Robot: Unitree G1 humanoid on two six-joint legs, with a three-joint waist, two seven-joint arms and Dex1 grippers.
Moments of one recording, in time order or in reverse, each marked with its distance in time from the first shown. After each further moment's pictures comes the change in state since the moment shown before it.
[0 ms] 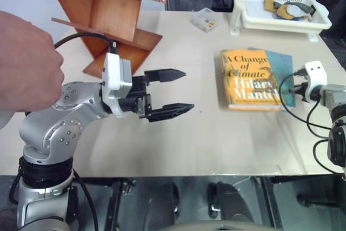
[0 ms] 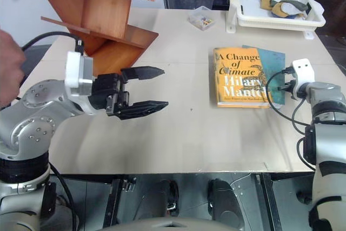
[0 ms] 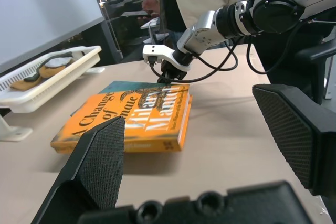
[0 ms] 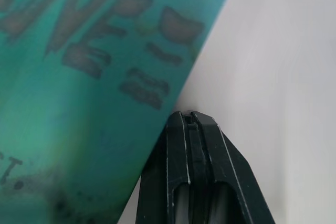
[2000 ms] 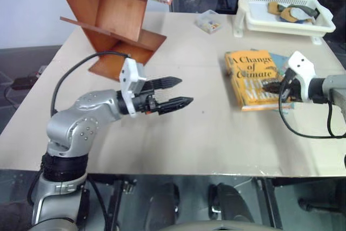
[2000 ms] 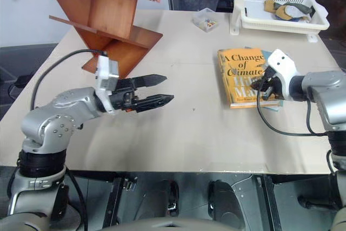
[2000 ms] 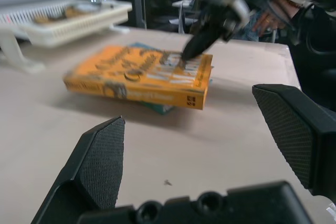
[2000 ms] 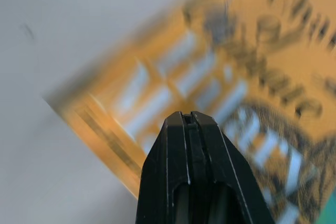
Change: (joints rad) left arm -0.019 -0.140 -0.088 0.201 0.021 0.129 0.161; right arm 0.499 -0.143 -0.042 -1.525 0.317 0.598 0.272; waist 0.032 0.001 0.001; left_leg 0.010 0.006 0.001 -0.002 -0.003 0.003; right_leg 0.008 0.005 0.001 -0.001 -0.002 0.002
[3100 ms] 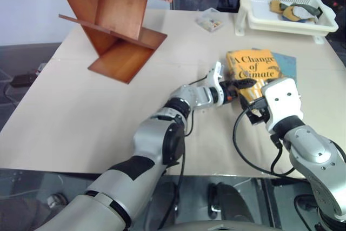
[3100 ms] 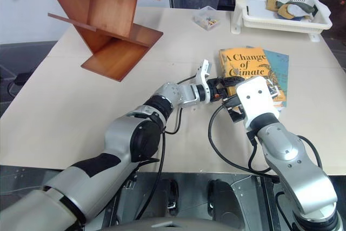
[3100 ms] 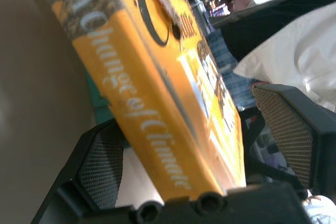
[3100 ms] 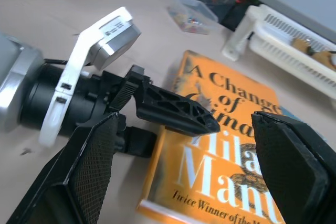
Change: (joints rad) left arm -0.784 -0.728 0.297 1.635 0.252 -0.208 0.262; right arm 0.360 0.349 0.163 -0.824 -0.046 0.257 -0.996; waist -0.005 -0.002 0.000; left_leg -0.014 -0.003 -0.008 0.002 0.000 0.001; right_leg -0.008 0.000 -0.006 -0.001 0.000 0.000
